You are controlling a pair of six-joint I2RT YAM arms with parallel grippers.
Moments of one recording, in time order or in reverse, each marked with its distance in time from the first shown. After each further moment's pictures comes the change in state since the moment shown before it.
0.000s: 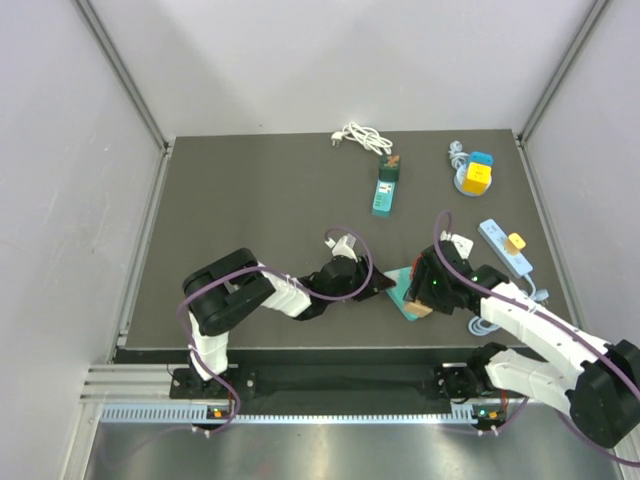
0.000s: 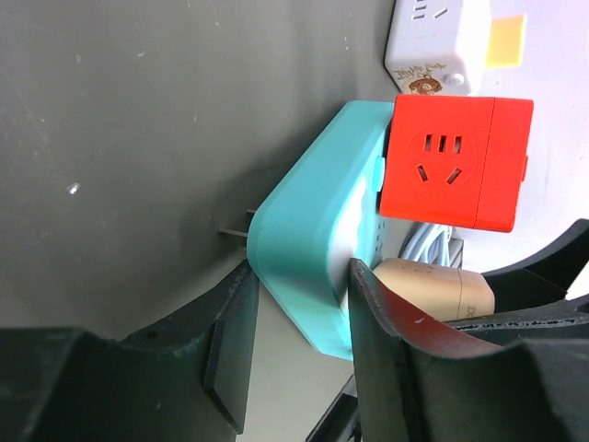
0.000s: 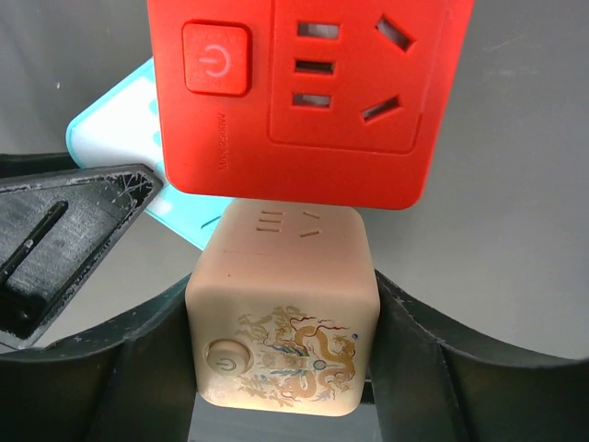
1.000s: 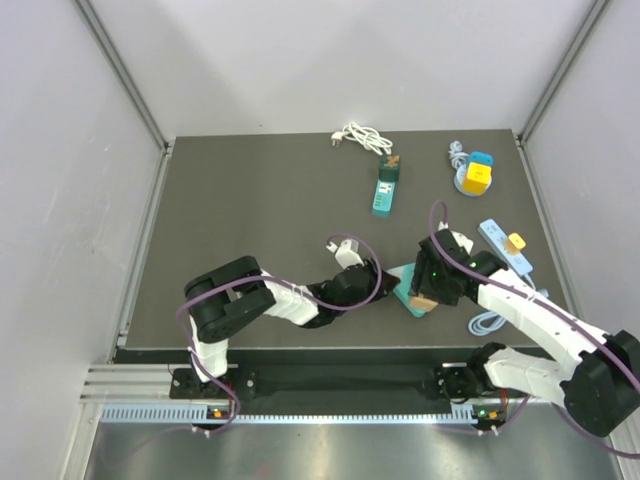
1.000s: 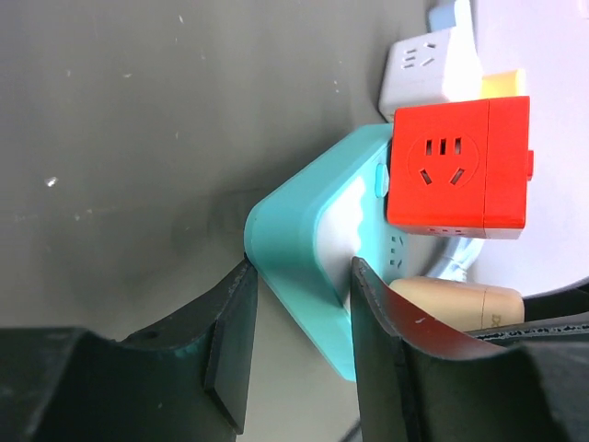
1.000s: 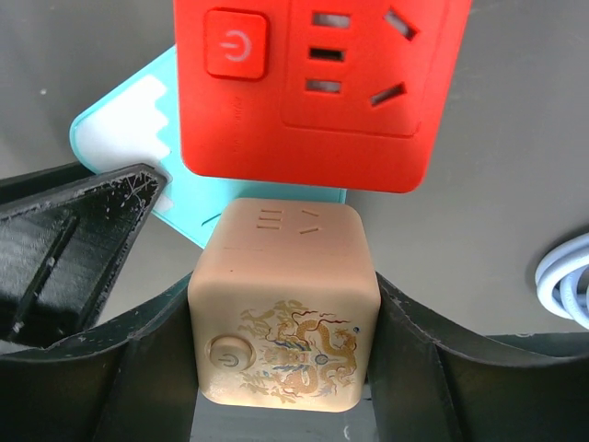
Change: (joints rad) left arm -0.098 -0.013 0.031 -0.045 -0.278 0.000; right arm 0.003 0.062 0.134 -0.132 0.051 -0.072
